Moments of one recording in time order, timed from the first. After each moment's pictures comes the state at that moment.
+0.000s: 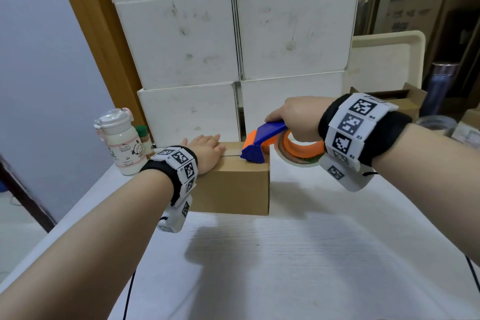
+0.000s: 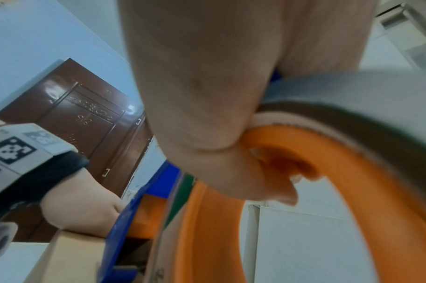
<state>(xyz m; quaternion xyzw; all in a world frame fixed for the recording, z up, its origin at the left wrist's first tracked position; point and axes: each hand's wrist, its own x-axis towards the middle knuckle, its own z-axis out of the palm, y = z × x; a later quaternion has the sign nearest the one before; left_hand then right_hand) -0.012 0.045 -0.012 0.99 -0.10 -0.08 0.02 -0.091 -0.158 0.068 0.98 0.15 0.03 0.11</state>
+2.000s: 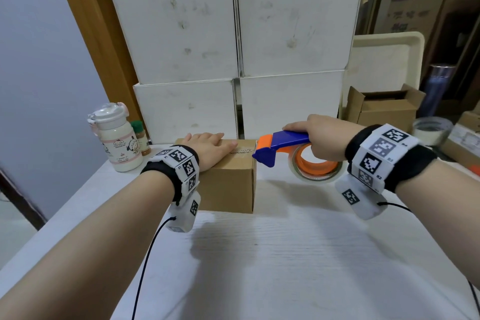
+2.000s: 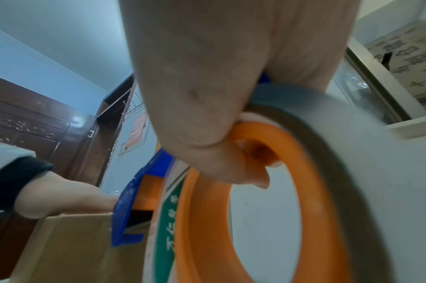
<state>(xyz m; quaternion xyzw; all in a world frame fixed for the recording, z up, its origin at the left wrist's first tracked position) -0.011 0.043 -0.013 0.99 -0.13 -0.05 0.02 -0.098 -0.196 0.026 1.00 0.08 0.03 -0.02</state>
